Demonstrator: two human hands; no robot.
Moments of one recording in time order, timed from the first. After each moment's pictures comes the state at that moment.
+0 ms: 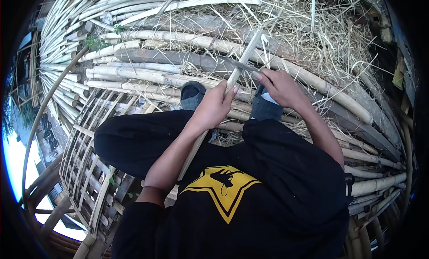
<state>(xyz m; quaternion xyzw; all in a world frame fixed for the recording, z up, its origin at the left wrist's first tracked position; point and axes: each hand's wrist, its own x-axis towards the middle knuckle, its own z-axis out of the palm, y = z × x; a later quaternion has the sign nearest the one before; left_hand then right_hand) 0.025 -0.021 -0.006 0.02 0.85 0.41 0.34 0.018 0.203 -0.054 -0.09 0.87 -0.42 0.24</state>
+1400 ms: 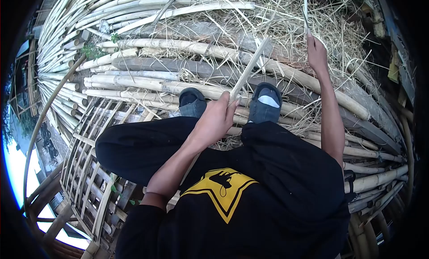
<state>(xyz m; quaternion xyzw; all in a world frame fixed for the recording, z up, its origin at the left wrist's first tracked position) 0.039 -0.014 0.013 0.05 0.86 0.39 0.33 -0.043 0.321 -0.121 0.22 0.92 -0.31 0.05</state>
